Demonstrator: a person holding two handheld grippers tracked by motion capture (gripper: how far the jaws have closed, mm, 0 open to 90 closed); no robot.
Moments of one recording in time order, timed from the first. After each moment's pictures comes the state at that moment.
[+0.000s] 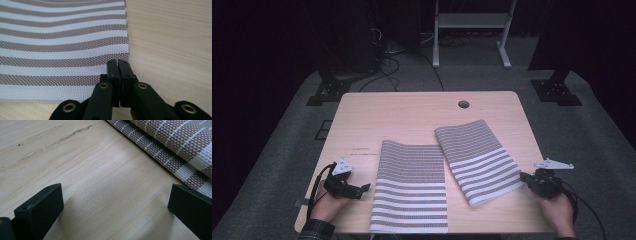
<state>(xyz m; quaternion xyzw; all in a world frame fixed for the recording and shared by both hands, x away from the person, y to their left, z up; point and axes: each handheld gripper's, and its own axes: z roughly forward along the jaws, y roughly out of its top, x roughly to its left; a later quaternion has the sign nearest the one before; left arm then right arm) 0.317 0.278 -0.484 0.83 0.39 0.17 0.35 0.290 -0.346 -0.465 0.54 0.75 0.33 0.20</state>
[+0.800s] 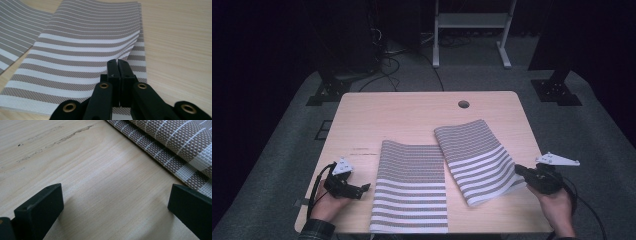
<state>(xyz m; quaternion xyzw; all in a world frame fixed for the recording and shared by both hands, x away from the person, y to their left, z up) 0.318 0.278 -0.484 0.83 0.39 0.17 0.35 0.286 -0.328 -0.430 0.50 0.74 0.40 0.19</state>
